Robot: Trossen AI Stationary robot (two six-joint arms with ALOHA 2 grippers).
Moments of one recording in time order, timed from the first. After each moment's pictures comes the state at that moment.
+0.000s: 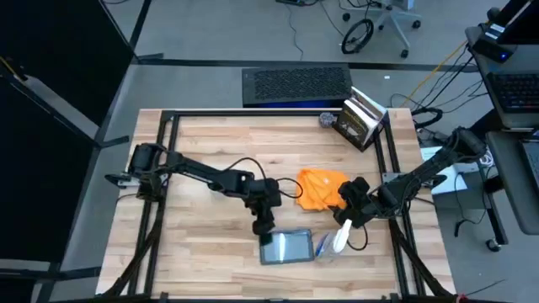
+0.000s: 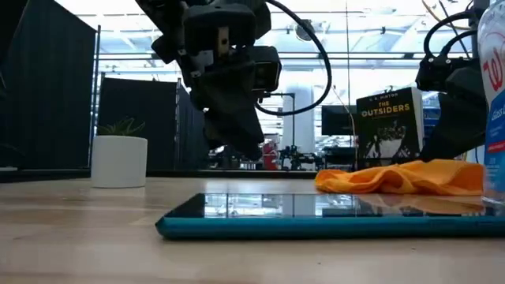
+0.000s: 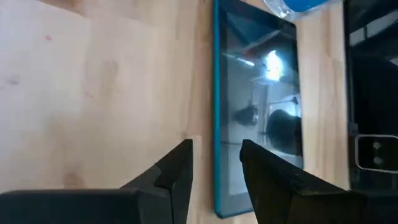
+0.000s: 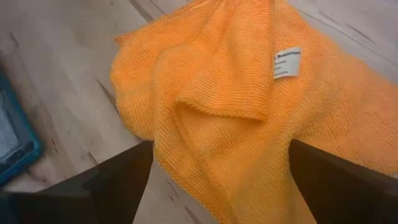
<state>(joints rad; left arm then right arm) -0.08 1.88 1.16 -0.22 0.38 -0.40 0.54 1.16 0.44 -0.44 0.58 1.09</state>
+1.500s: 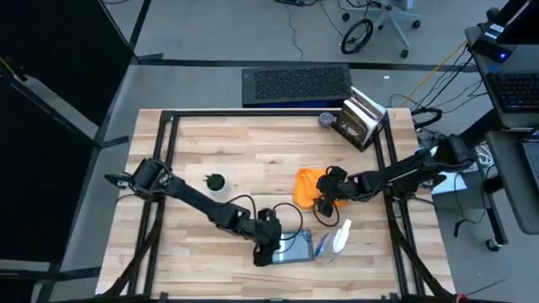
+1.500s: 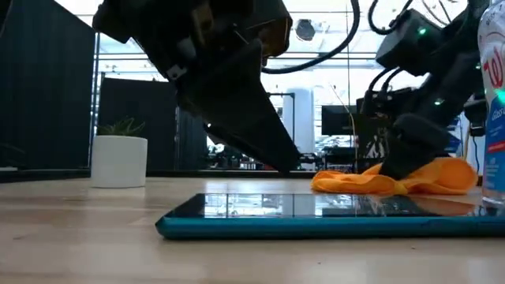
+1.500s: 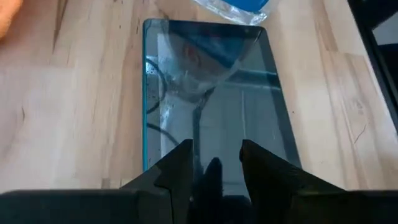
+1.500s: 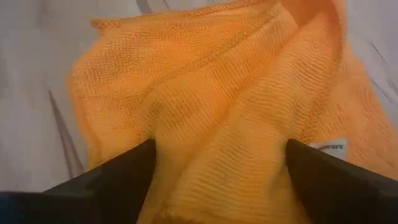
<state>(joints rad) -0.38 1.97 1.16 0.01 -0.06 -0.39 0.14 1.45 0.45 -0.07 0.29 0.50</state>
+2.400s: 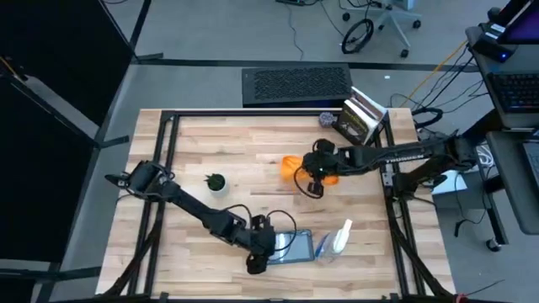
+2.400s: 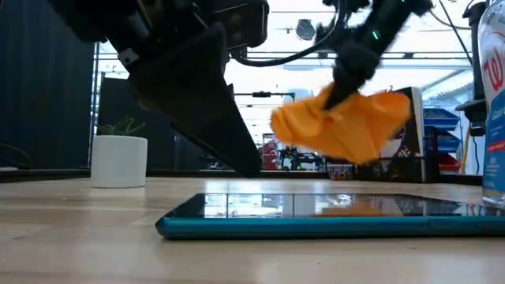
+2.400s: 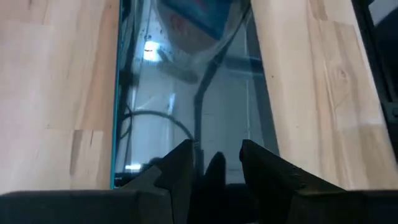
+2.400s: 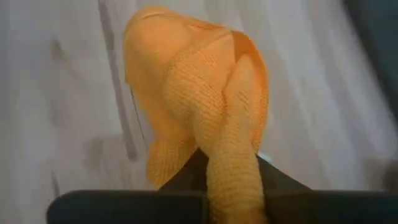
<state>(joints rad) -0.46 1.95 1.16 -0.07 -0.12 -0.47 -0.03 1.39 1.03 -0.57 0.28 0.11</state>
